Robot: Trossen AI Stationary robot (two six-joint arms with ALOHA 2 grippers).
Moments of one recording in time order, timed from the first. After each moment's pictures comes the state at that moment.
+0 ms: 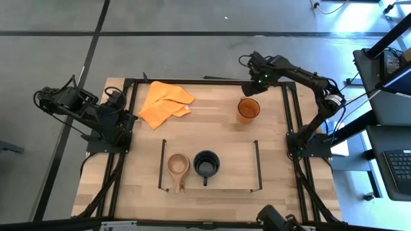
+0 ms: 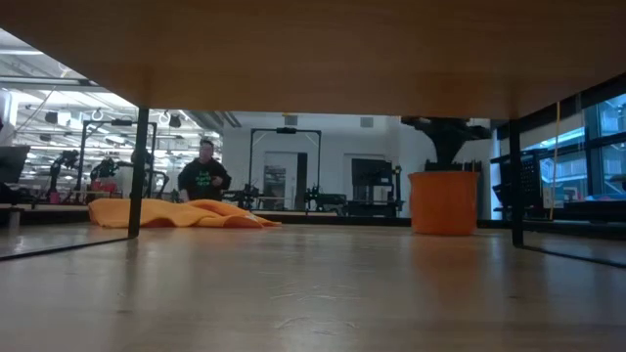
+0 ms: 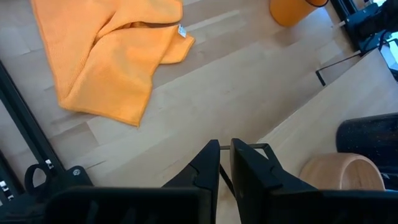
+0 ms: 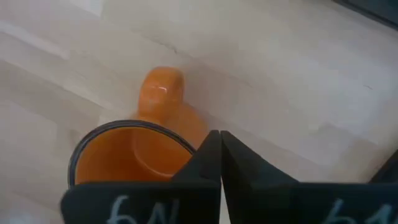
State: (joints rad) left arm -0.36 0.82 1.31 -1.53 -0.48 -1.39; right arm -0.83 1.67 1.35 -1.10 -0.08 0.33
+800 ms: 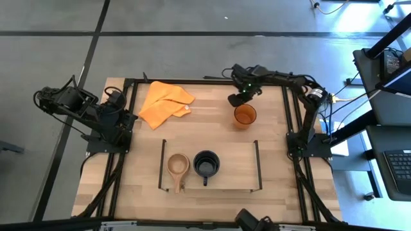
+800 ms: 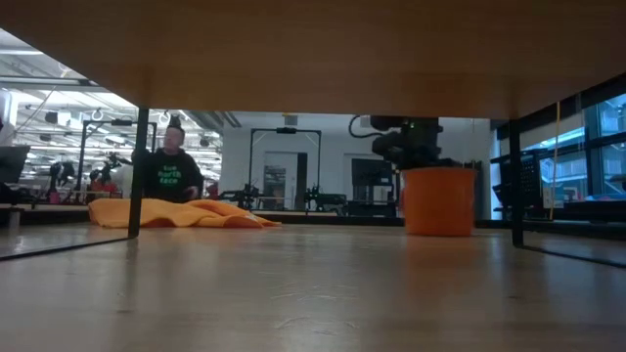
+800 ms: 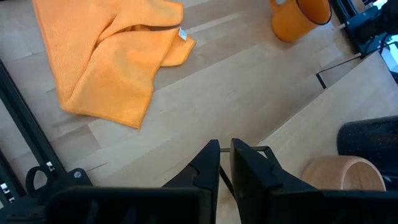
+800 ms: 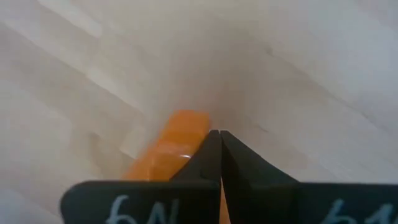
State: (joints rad) left arm -0.36 0.82 1.31 -1.53 -0.49 -1.38; right arm -0.70 1.88 1.35 -0.95 -0.16 0.34
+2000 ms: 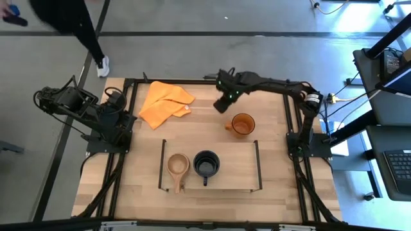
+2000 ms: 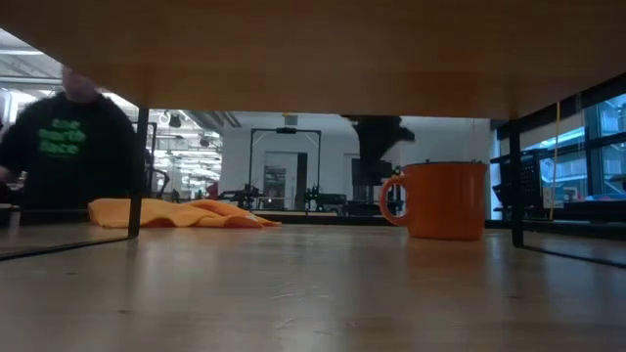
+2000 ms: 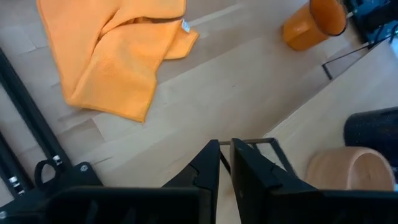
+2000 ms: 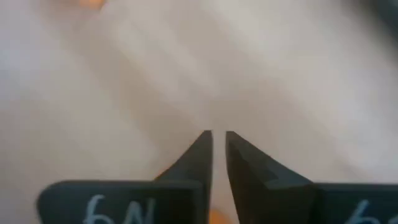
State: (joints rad) left arm -0.36 0.82 1.31 -1.55 -0.46 -1.38; right arm -0.46 1.88 1.53 -0.88 -0.02 0.30
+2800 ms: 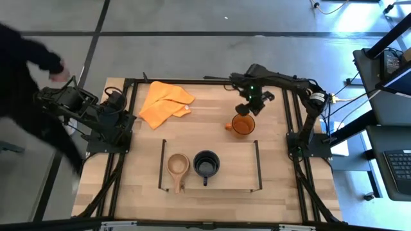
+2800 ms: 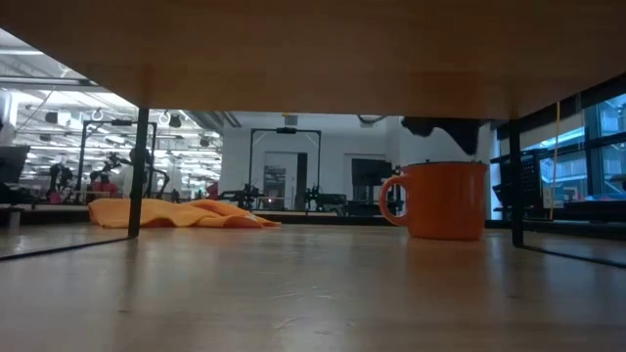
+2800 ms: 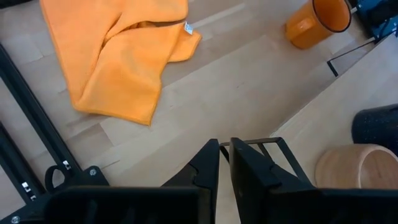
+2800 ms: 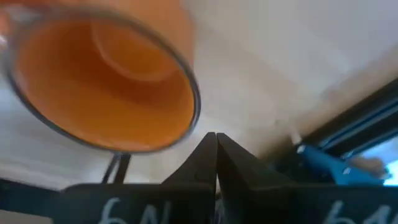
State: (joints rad) left arm -0.36 0.82 1.31 -1.57 -0.47 -1.35; right arm -0.55 1.83 1.52 -1.57 -0.21 0.44
